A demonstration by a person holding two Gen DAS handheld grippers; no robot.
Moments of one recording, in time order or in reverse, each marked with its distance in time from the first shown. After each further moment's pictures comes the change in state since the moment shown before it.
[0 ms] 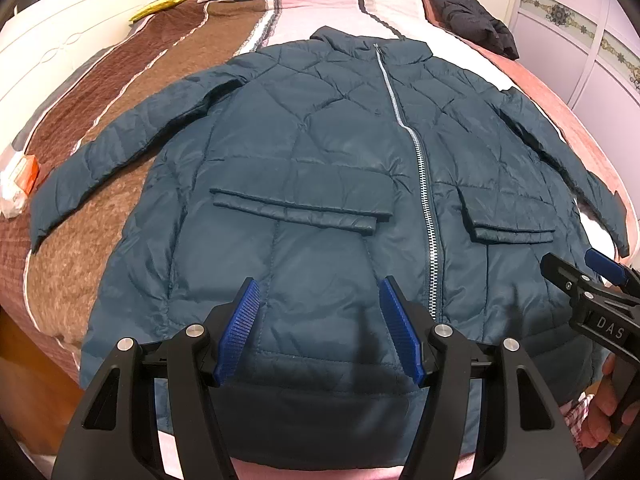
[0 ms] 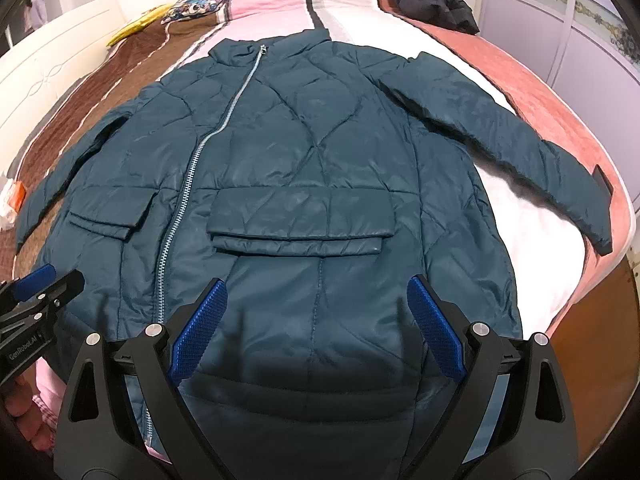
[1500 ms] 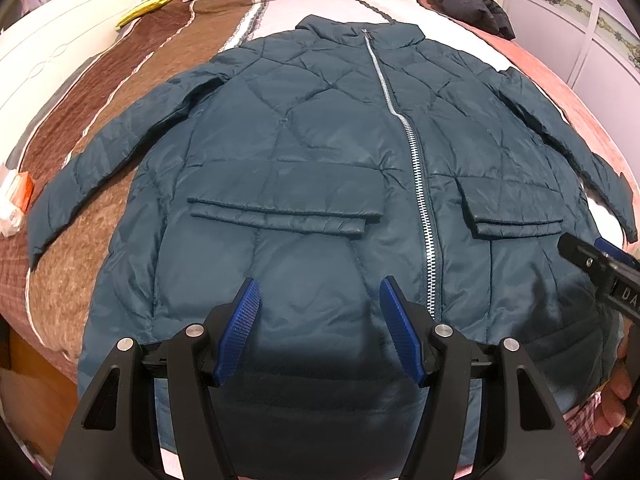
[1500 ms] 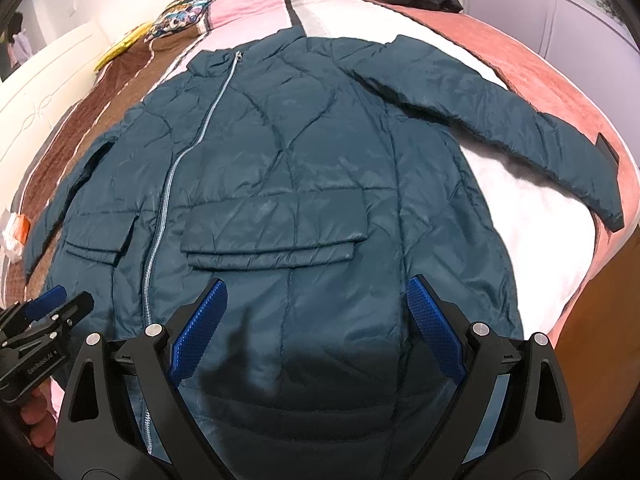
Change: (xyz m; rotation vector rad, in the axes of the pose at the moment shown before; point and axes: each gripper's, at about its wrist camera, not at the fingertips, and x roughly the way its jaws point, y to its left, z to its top) left arm 0.015 -0.017 0.010 0.054 0.038 0.017; right arm 0.007 -0.038 0.008 0.113 -0.007 0.042
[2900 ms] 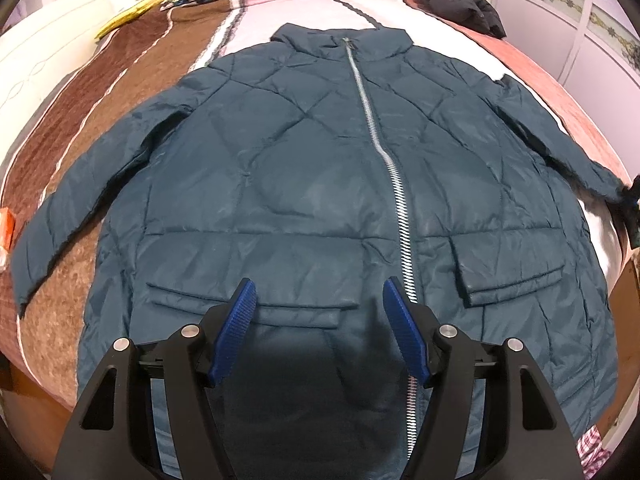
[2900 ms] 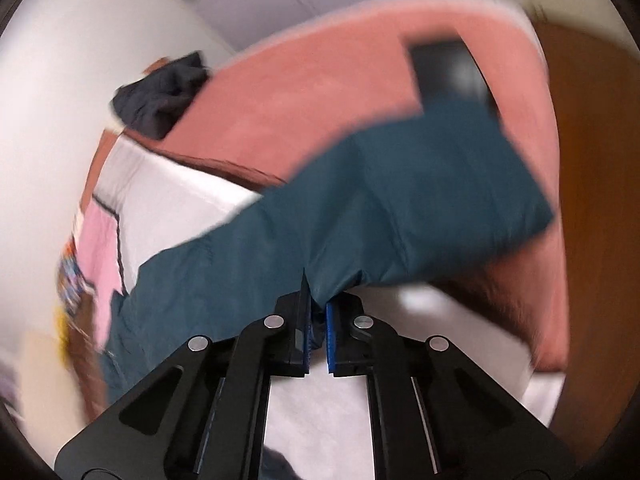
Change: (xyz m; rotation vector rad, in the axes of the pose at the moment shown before) left arm 0.026 -0.014 0.053 0.027 0.001 -0.030; right arm -0.024 -0.268 0.100 0.758 -0.288 -0.143
